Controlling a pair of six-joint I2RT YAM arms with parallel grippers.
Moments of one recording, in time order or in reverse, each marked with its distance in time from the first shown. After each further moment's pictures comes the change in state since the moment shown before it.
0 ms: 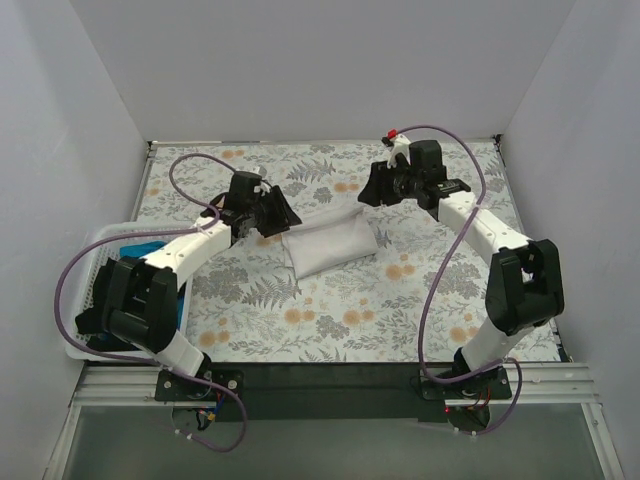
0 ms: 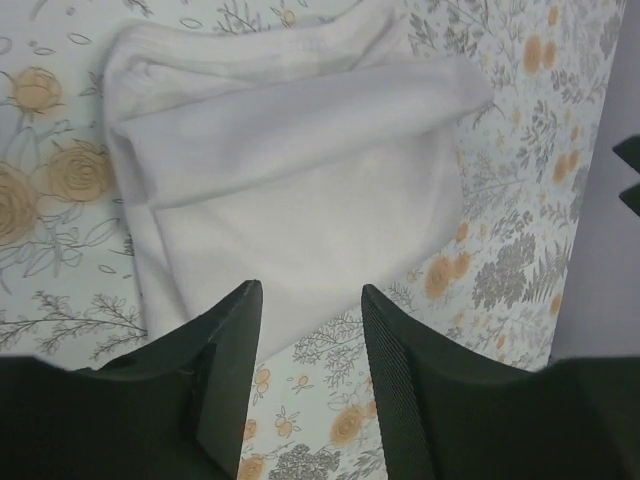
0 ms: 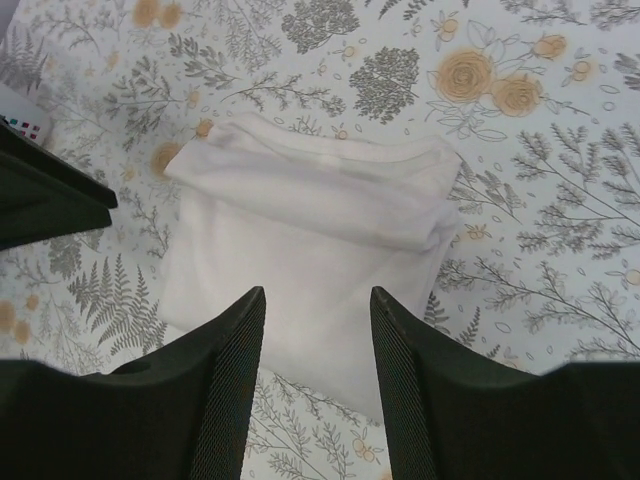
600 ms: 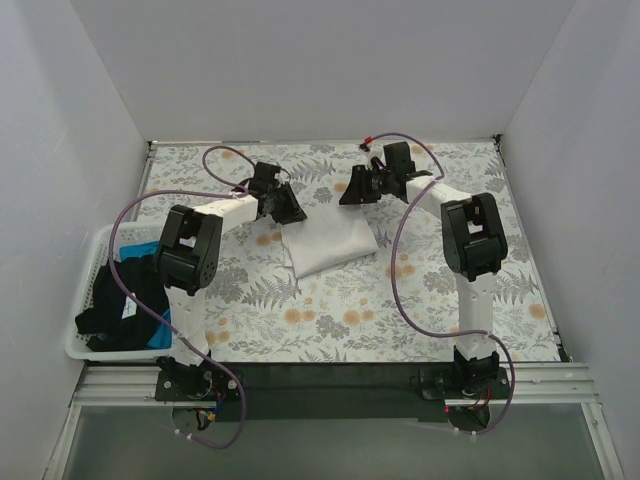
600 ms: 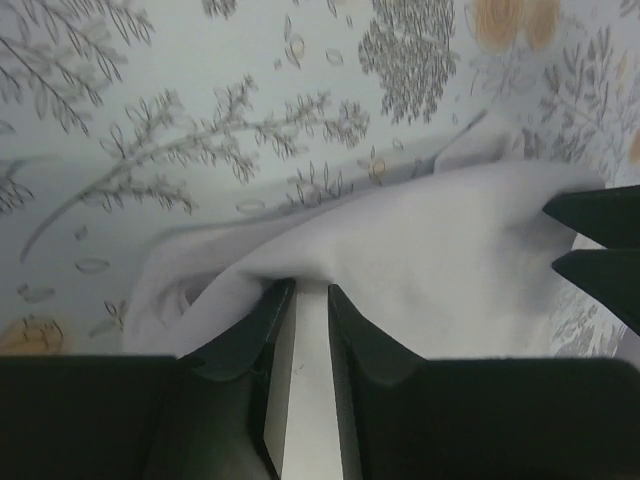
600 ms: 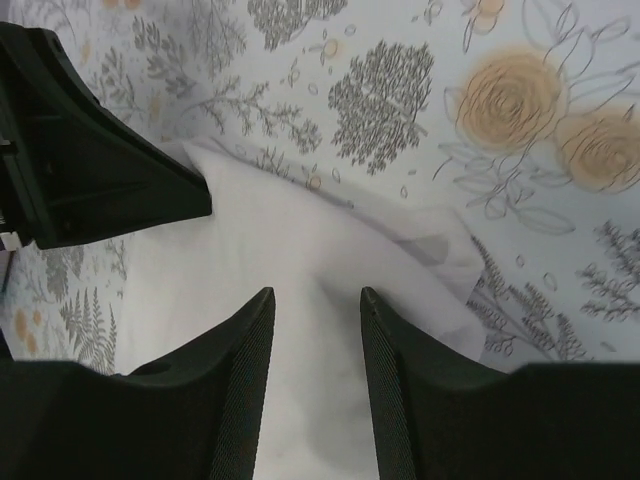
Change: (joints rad) left arm -0.009 0.456 0.263 0.061 0.006 0.031; right arm -0.008 0.513 0.259 0.107 -0.247 0.050
